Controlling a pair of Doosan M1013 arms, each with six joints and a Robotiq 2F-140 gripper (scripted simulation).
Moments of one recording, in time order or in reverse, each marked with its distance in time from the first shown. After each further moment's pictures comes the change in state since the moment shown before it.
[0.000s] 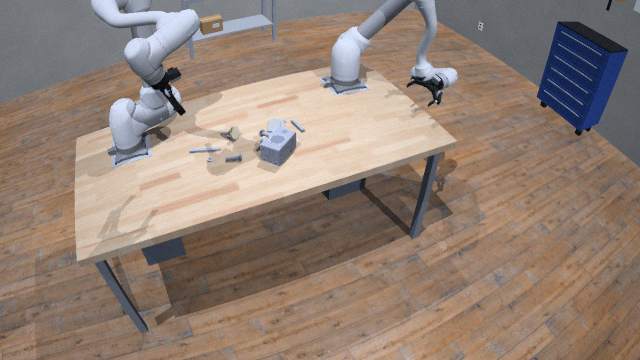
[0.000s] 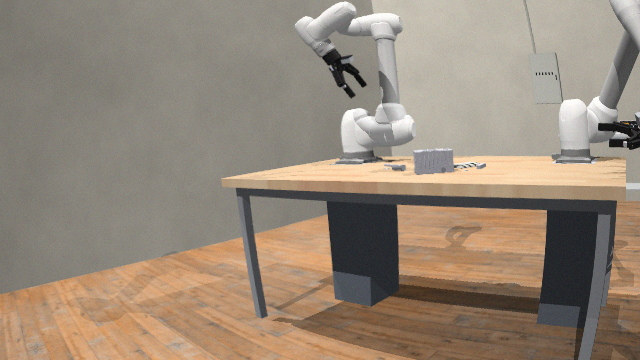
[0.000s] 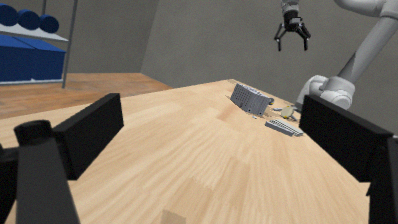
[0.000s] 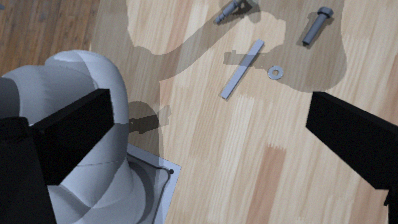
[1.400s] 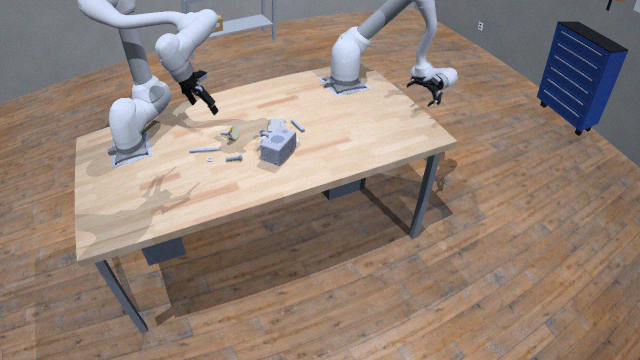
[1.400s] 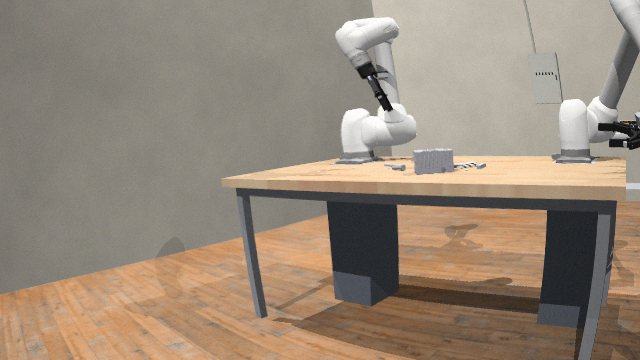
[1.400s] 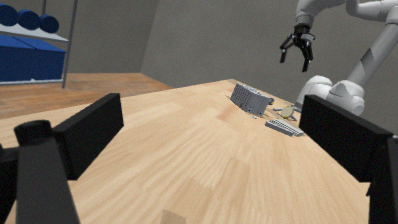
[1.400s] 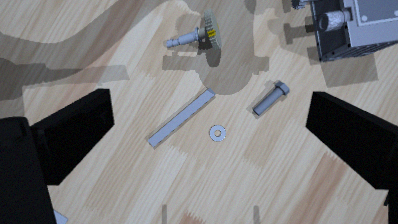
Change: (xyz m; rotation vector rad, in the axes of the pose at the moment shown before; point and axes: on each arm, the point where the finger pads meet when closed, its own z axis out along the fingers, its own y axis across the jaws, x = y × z) left arm 0.000 0.000 0.000 0.000 0.000 0.000; right arm 0.082 0.031 0.135 -0.251 -0.079 -0.374
